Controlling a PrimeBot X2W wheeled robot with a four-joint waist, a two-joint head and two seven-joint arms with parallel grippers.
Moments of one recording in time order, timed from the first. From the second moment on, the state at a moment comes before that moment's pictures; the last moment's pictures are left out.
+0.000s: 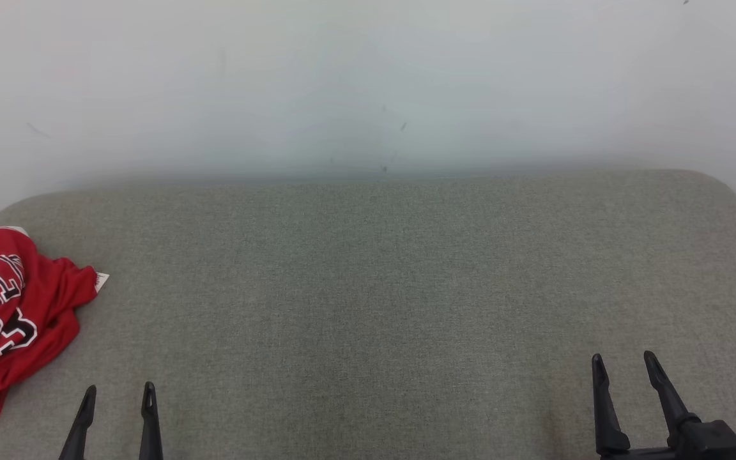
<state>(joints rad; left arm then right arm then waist) 0.10 0.07 0.12 0.07 -0.06 -0.13 -0.26 0.07 -0.05 -0.09 0.14 0.01 0.13 -0.26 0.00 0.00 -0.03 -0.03</state>
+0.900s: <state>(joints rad) 0.10 0.06 0.12 0.07 -0.05 -0.13 -0.26 0.07 -0.05 -0.06 0.15 0.10 0.13 -0.26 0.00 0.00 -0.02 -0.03</state>
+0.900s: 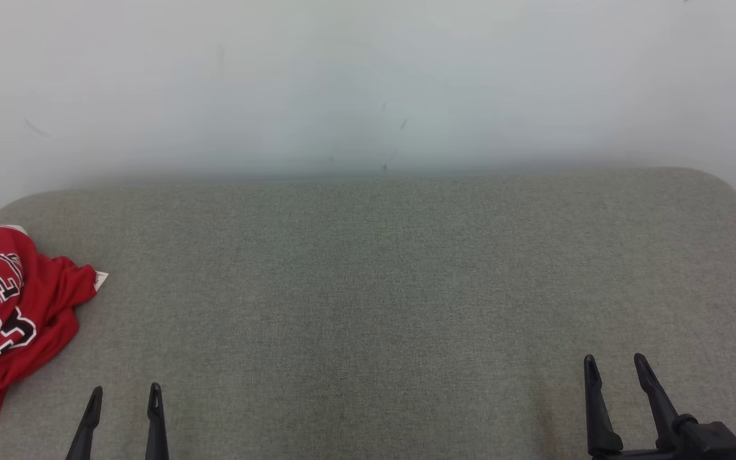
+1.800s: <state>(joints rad) 0.10 0.05 0.11 0.06 -0.05 -0.13 -0.26 0.07 -0.05 -0.05 0.16 0.12 0.13 -0.26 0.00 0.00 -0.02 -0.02</state>
